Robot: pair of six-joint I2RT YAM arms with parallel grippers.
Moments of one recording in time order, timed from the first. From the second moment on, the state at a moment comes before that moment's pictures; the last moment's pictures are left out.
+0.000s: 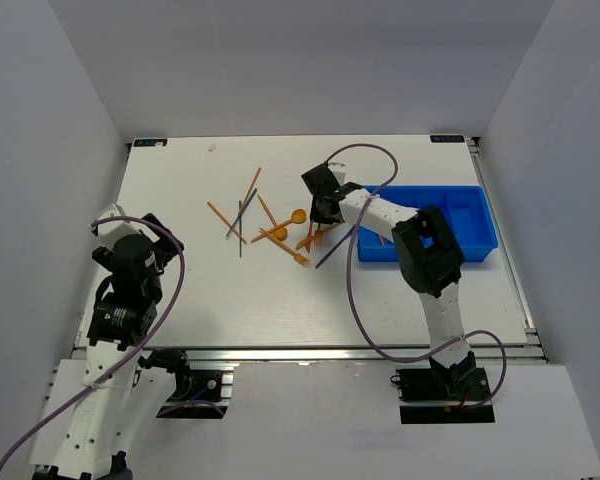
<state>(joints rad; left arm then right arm) -0.17 0.60 0.80 -0.57 -0.53 -0.50 0.66 2.16 1.64 -0.44 0.32 0.65</state>
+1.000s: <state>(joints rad) -0.17 0.61 0.80 -0.57 -0.52 -0.50 0.40 1.67 1.11 -0.17 0.11 -0.04</state>
